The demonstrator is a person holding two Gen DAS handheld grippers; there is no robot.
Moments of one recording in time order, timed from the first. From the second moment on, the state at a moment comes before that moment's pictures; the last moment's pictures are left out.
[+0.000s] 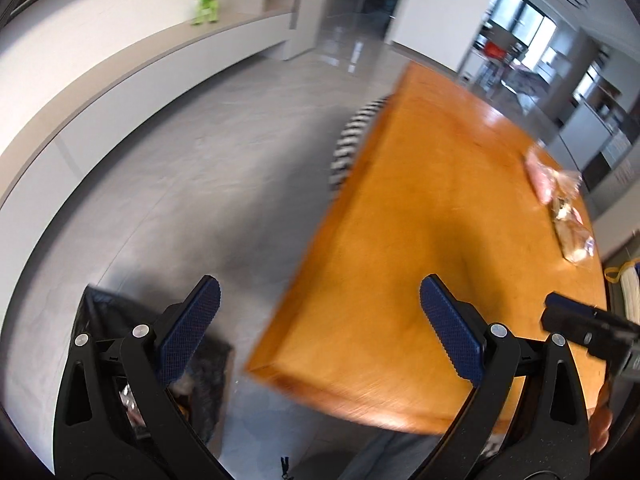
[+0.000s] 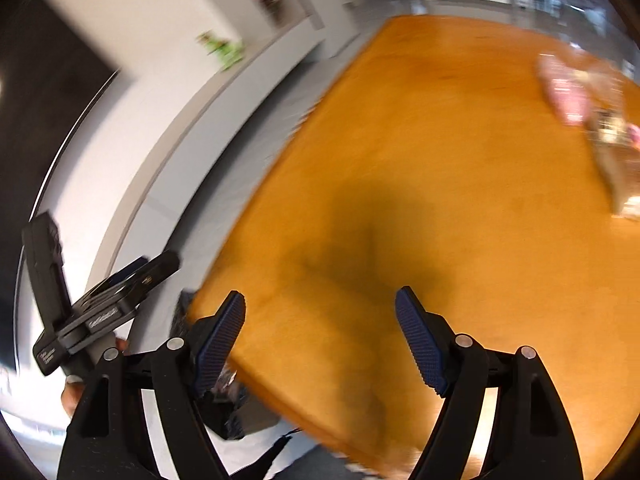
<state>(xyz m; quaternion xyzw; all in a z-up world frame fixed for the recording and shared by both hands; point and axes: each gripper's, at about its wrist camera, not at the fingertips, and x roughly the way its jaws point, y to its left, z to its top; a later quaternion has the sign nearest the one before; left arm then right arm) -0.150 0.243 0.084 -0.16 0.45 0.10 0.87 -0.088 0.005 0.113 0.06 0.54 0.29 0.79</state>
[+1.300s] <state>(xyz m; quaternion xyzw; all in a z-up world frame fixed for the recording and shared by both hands) 0.101 0.023 0.107 -0.04 0.49 -0.07 0.87 0.100 -0.227 0.039 0.16 0.60 -0.05 0.78</state>
